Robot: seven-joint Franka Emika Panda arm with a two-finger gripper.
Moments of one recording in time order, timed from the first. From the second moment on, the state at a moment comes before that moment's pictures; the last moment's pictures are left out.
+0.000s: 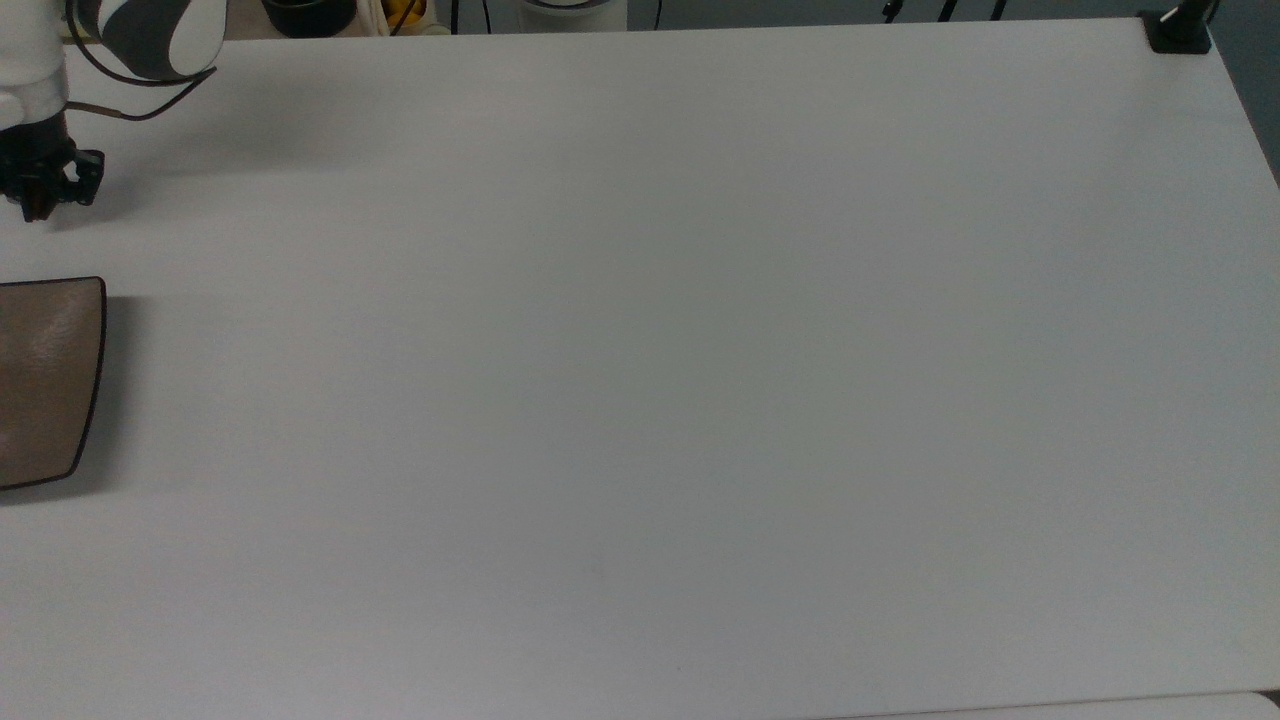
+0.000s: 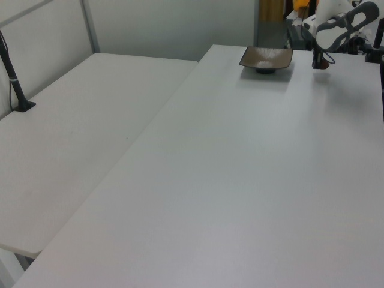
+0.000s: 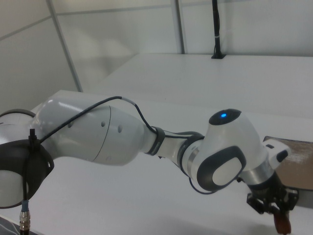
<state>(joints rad) -0.48 0.50 -0.19 -1.74 -0.21 2.58 -0.76</state>
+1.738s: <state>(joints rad) -0.42 0.71 -0.12 -1.37 -0.16 2.73 0.20</state>
